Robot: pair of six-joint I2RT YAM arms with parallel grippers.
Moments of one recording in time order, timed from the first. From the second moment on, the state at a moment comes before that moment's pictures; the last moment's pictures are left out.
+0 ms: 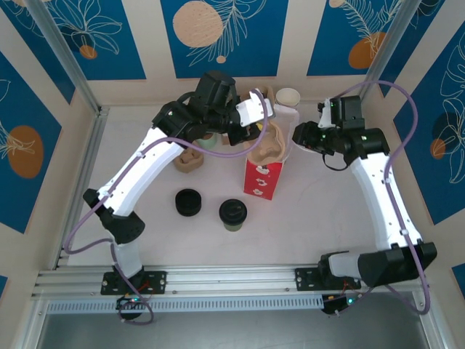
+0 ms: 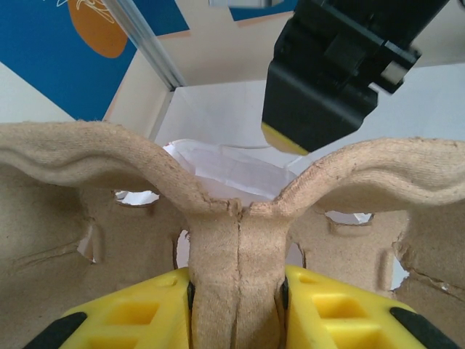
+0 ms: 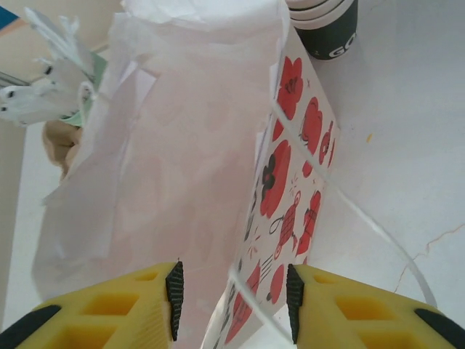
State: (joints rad) left arm -0.80 1.85 2.29 -0.99 0.24 0.56; right arm 0.15 1.31 1.50 -1.01 -0.24 0.44
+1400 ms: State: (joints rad) left arm -0.78 1.94 2.32 -0.87 0.47 0.36; right arm 0.14 1.33 1.55 -1.12 -0.28 0.36
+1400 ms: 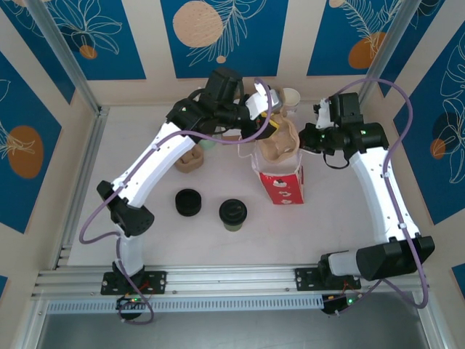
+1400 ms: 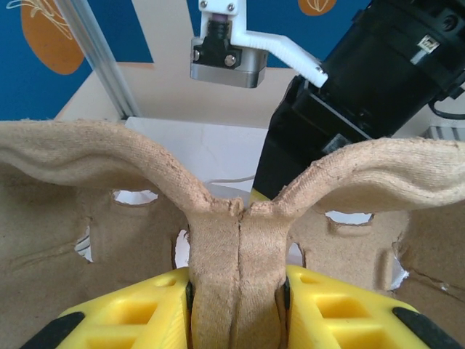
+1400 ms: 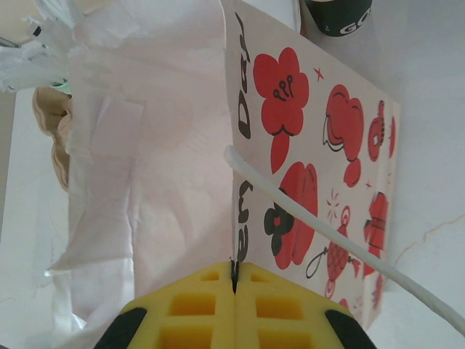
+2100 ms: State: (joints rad) left arm -0.78 1.99 2.31 -1.00 0.64 0.40; right arm 0.13 1.26 1.51 -1.18 -0.33 0.29
